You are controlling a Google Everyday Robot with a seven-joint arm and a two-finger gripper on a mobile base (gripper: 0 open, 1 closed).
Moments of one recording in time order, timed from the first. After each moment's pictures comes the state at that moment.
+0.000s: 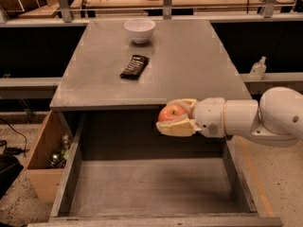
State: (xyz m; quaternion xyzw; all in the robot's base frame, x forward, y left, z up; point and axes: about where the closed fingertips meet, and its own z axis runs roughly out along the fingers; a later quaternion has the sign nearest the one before) arm 0.510 -0.050 0.827 -0.44 0.69 0.34 0.47
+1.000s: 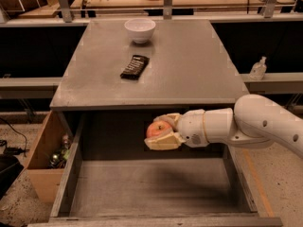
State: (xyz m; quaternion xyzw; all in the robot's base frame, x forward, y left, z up) arm 0.499 -0.017 0.770 -0.47 0.70 0.35 0.41
